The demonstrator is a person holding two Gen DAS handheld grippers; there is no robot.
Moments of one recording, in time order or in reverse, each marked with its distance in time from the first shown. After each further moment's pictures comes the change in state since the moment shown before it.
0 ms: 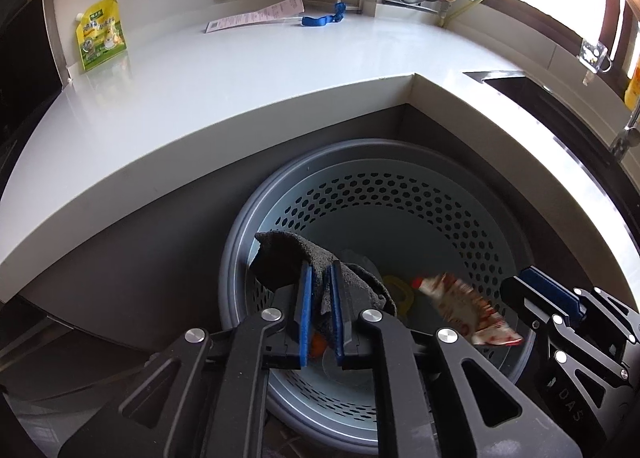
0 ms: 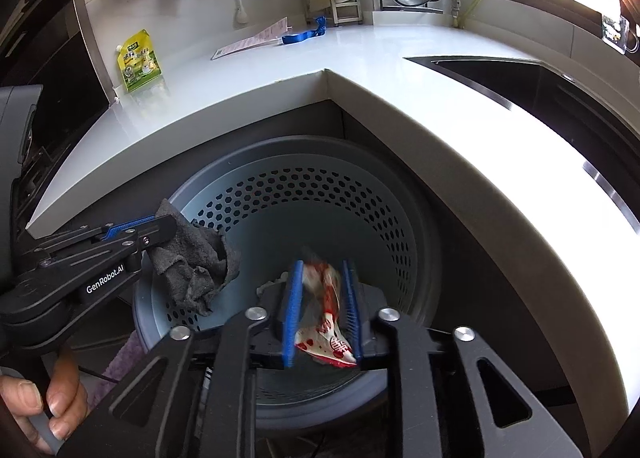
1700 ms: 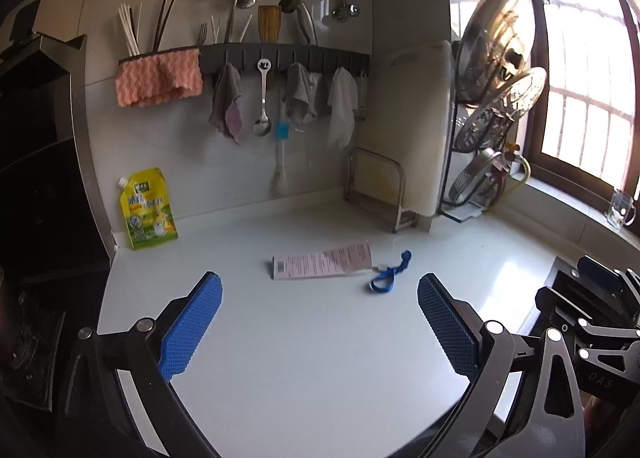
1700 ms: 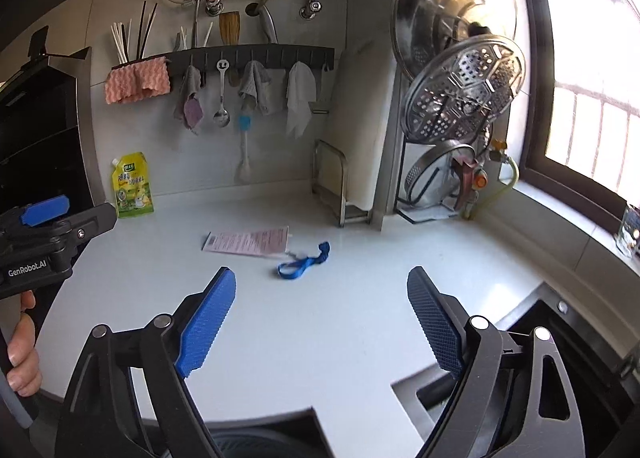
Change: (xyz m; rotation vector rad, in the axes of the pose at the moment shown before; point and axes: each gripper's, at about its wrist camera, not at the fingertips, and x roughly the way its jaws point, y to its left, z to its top) left arm -0.103 0.086 0.256 -0.043 -0.477 0.110; right arm -0.038 0.028 0.282 -0.182 -0.382 -0.057
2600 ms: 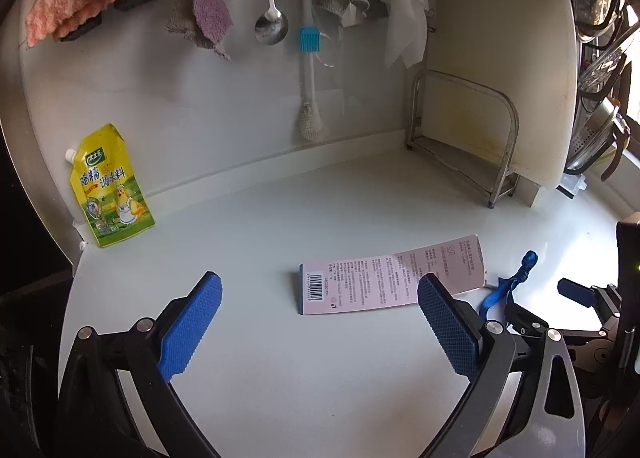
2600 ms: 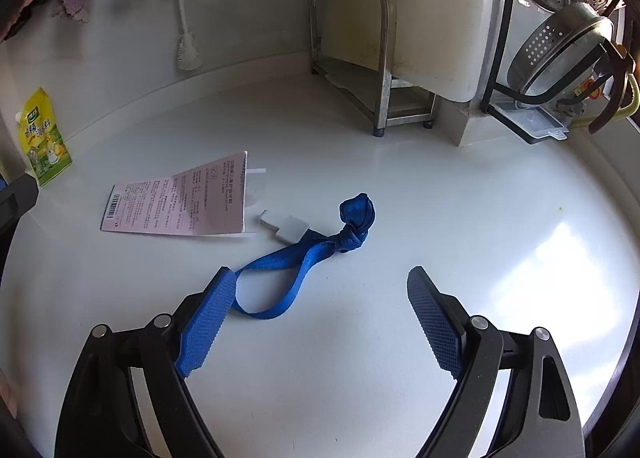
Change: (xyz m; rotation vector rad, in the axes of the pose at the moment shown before) left arm 0.233 0.041 0.001 0.017 0.235 0.112; right arm 0.306 0.008 -0.015 0.073 0.434 0.014
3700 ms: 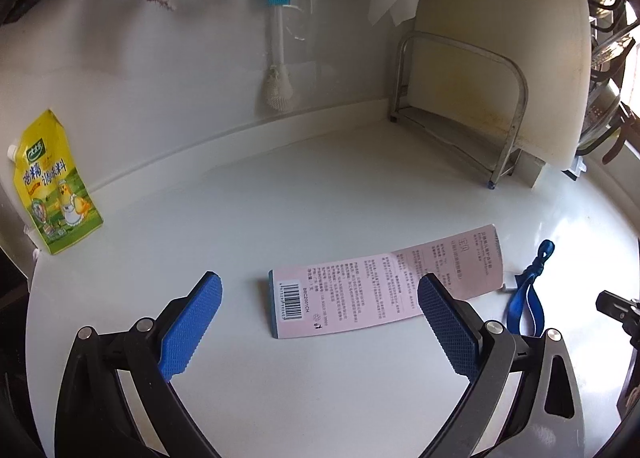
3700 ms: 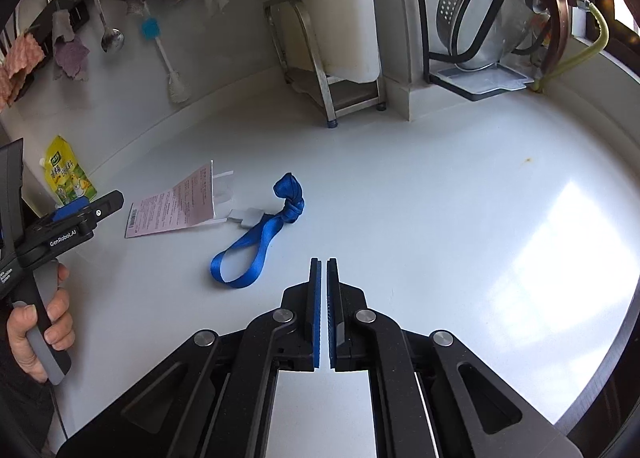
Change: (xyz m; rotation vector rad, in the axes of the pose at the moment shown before) left arm 0.064 -0.001 0.006 0.022 0.089 -0.109; right arm -0.041 -0.068 -0.027 0.133 -0.006 0.135
